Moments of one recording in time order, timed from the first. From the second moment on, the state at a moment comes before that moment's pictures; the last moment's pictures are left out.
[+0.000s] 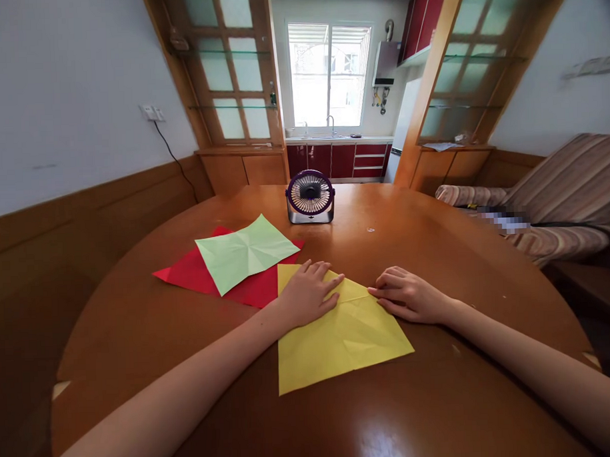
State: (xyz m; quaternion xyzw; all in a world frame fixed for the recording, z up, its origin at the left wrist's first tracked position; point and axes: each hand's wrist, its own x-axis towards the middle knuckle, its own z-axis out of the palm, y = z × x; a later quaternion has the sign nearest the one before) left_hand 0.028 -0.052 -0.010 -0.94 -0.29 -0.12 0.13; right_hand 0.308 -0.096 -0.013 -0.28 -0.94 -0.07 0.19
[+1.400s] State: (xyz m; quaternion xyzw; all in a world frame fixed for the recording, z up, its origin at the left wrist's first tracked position) left_hand 0.043 -0.061 -0.008 -0.94 -0.29 -0.14 0.08; right_hand 0.307 -0.097 -0.013 -0.28 -0.94 -0.06 0.19
